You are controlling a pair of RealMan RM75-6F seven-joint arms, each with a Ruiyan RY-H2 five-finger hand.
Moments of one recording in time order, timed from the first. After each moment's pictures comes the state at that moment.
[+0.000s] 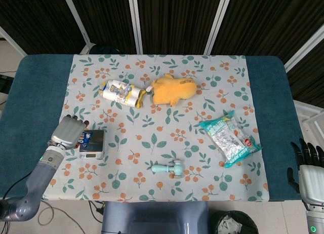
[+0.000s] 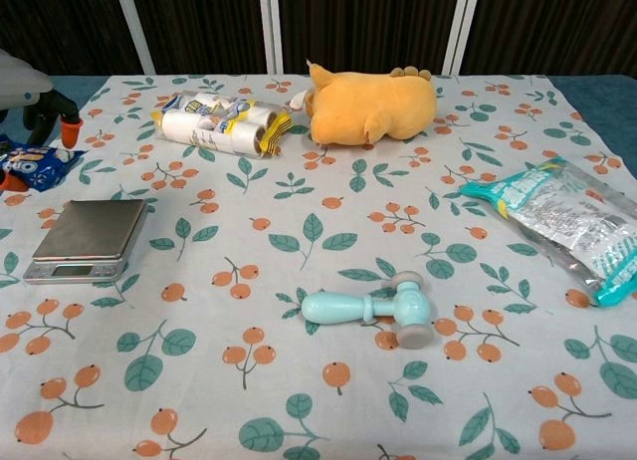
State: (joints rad) left arm -0.73 -1.15 -0.07 -1.86 0.78 1.03 0.97; right arm -0.01 -1.10 0.08 -1.74 -1.44 1.56 -0.28
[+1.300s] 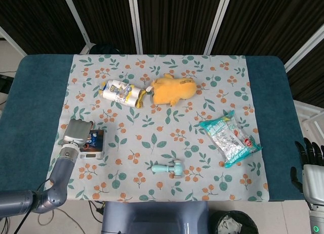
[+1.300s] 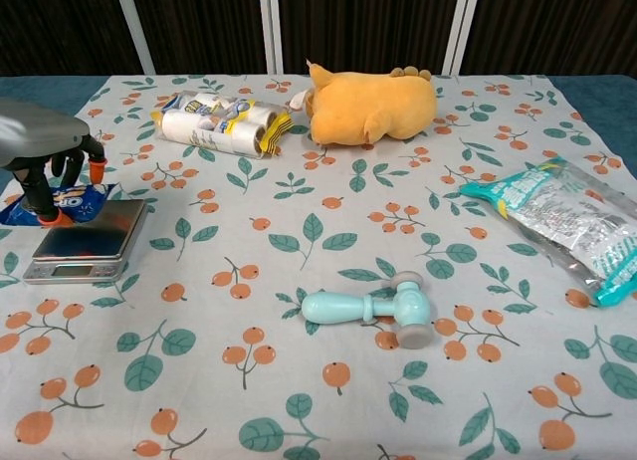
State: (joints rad) left arm -0.85 -1.39 -0.08 -1.70 0.45 1.13 0.99; right arm -0.01 -1.10 0.09 -1.74 -1.42 1.56 -0.27
